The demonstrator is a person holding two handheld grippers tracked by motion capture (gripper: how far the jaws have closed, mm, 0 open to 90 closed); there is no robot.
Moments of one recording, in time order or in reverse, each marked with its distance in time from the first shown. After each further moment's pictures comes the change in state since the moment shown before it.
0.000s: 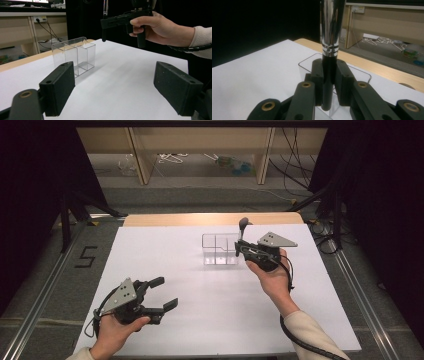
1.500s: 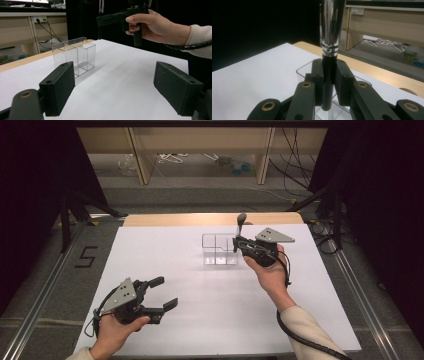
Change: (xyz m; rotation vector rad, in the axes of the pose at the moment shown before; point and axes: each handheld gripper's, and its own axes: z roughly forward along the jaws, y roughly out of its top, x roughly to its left) left arm 0.002 0.000 0.001 -0.009 -0.010 0.011; right arm -0.003 0.007 0.010 -0.017 -0.001 0.003
